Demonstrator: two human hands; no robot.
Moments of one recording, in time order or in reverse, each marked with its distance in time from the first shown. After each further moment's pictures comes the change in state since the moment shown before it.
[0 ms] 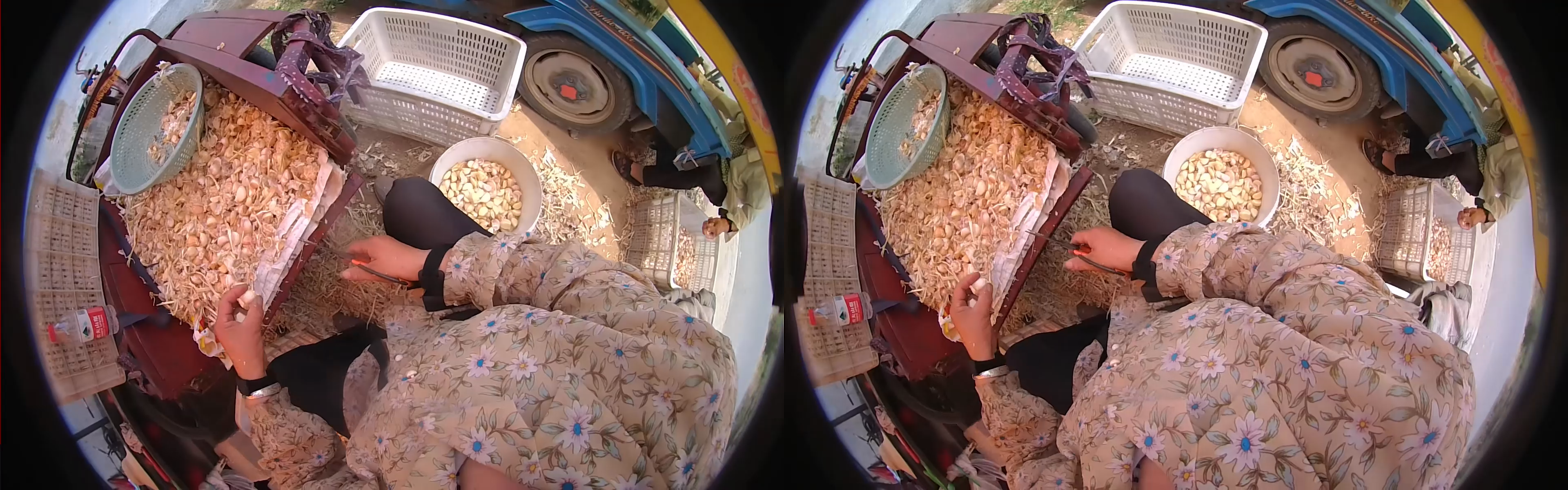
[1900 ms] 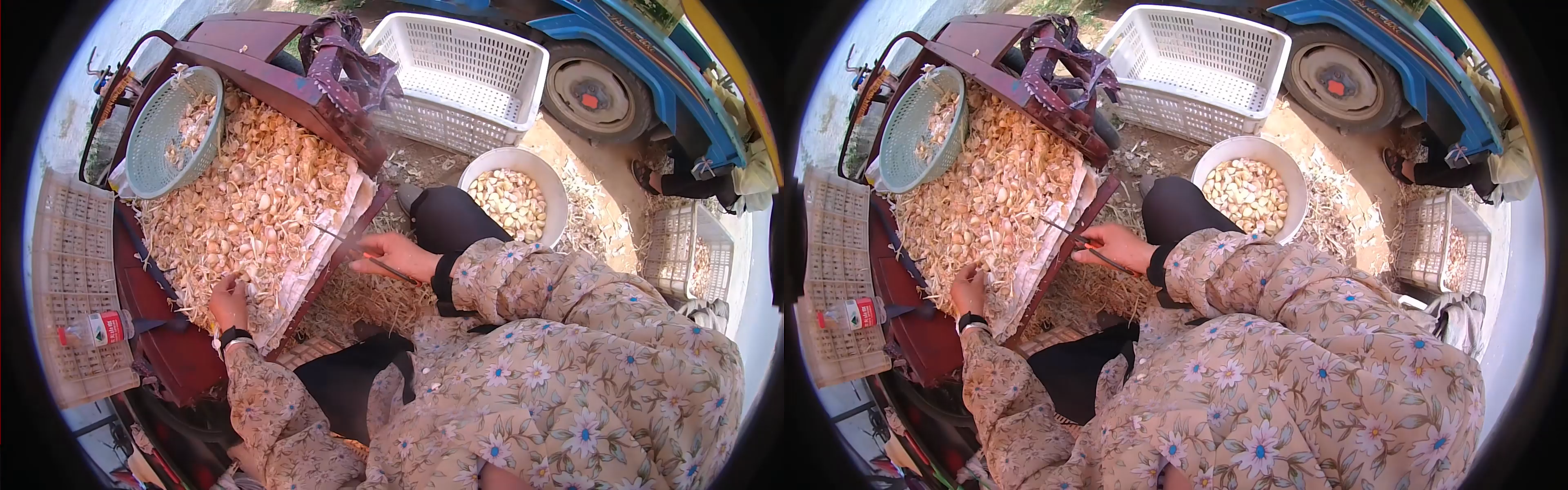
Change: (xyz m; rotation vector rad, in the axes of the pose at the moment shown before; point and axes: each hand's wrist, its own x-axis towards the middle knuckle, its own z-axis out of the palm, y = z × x) left_hand 0.122 -0.115 -0.046 0.529 0.038 0.013; right_hand 0.044 0.011 0.016 0.448 0.065 -0.050
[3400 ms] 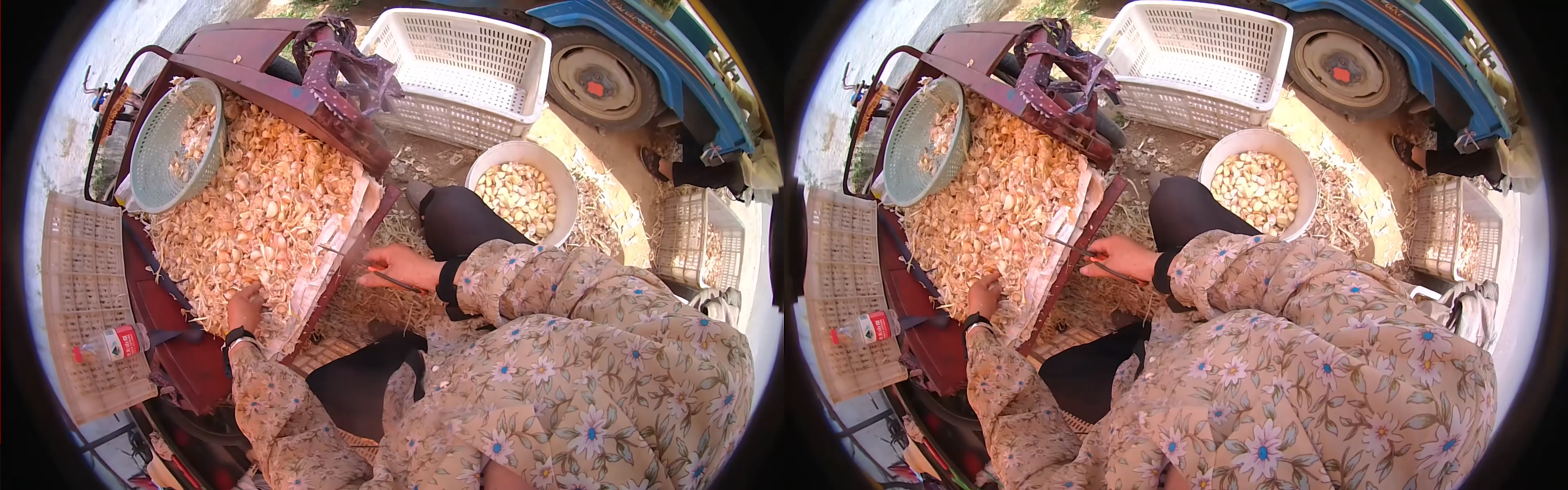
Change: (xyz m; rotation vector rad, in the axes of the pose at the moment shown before) left_hand 0.008 0.024 -0.019 0.091 -0.454 -0.196; right_hand 0.000 0.005 0.006 -0.205 -0.003 0.085
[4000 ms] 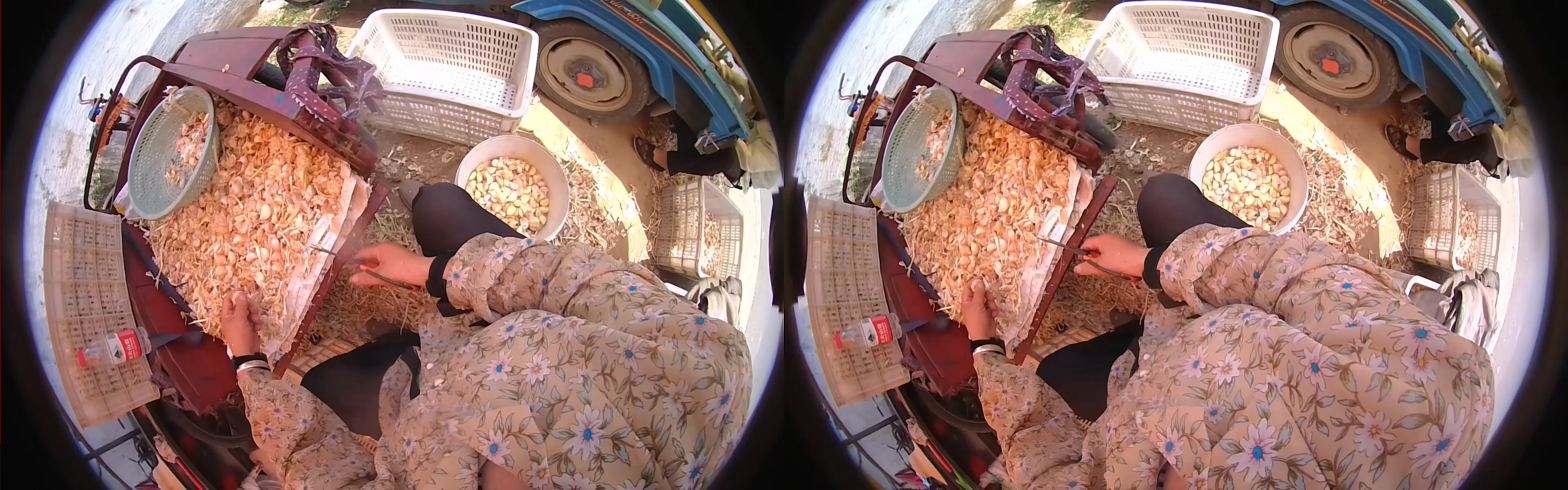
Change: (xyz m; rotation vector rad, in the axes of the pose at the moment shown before) left_hand -0.040 0.008 0.012 -0.914 0.141 0.144; right_hand -0.003 0.000 -0.002 -0.021 -0.024 0.049
